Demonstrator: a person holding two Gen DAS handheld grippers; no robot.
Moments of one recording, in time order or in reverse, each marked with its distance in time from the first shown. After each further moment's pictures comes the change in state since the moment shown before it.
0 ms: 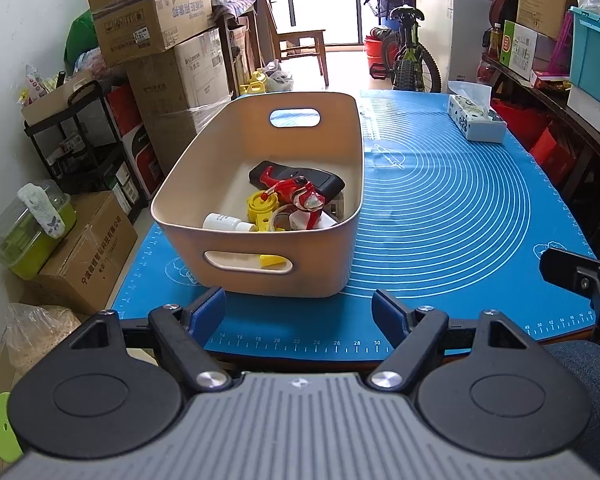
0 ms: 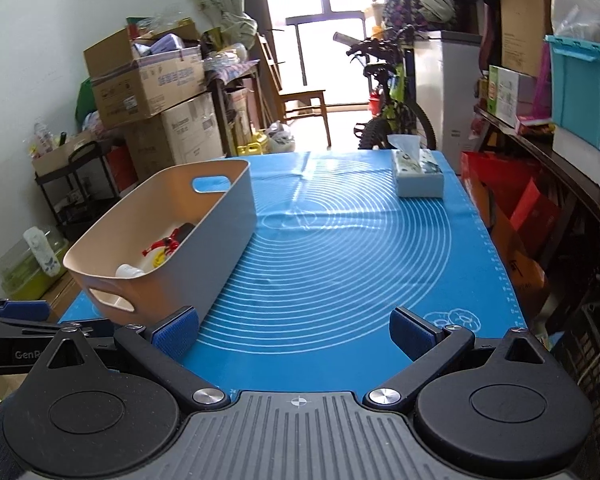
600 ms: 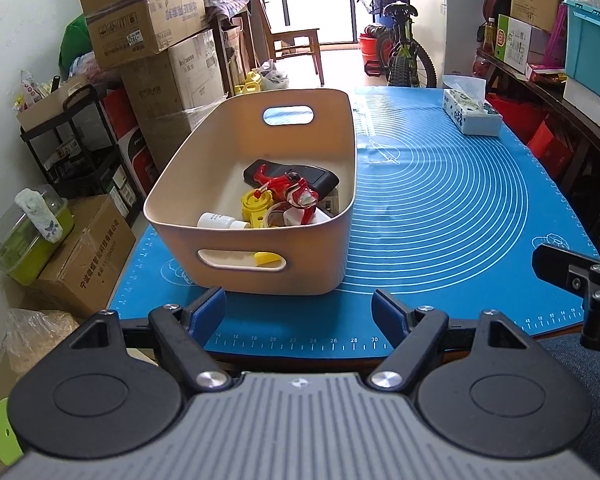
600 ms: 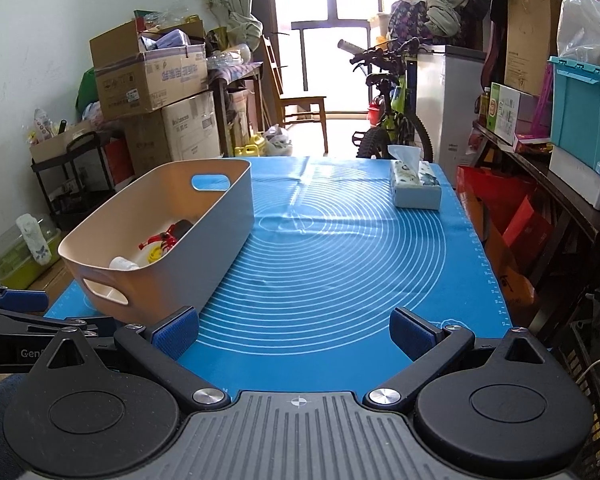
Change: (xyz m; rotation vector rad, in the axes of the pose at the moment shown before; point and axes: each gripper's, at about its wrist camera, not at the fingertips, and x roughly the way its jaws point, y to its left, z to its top) left arm 0.004 -0.004 -0.002 0.021 0.003 -0.003; right arm -0.001 0.011 -0.005 -0.066 -0.016 -0.034
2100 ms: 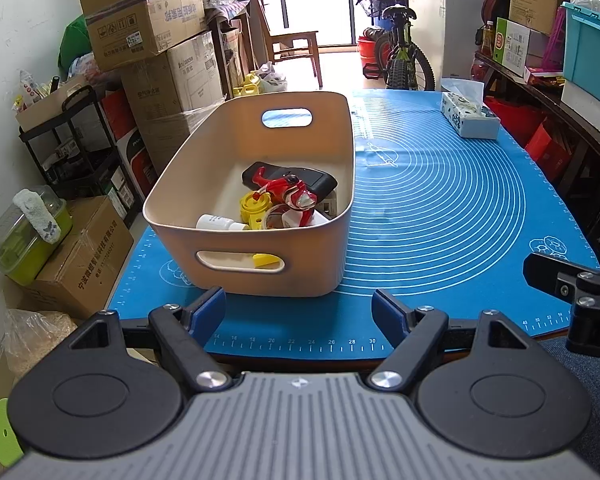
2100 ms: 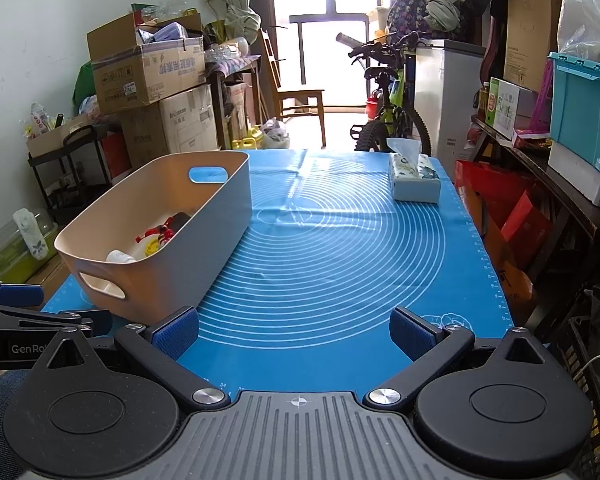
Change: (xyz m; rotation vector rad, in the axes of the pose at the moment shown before) left arm -0.002 0.001 0.001 -0.002 -0.006 -0.006; right arm 0.004 -0.001 -0.003 0.002 0.015 -0.008
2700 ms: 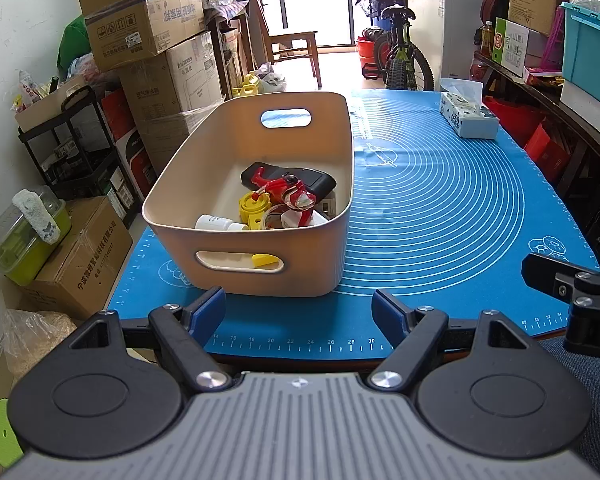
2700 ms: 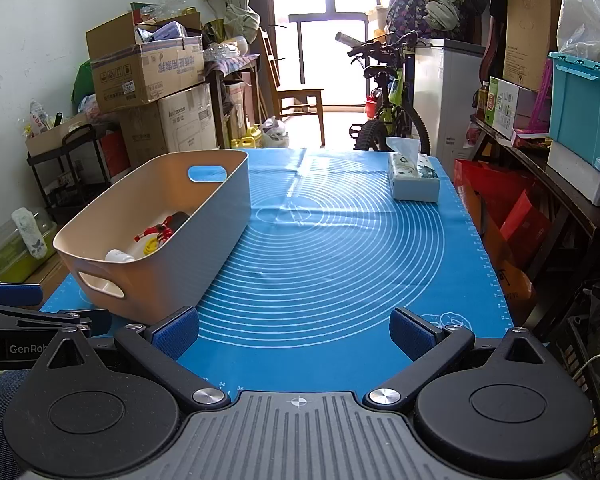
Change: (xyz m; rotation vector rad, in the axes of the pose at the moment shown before) left arm 0.000 0.000 0.000 0.001 -0.001 0.000; right arm 0.001 0.000 -0.001 0.000 0.003 -0.002
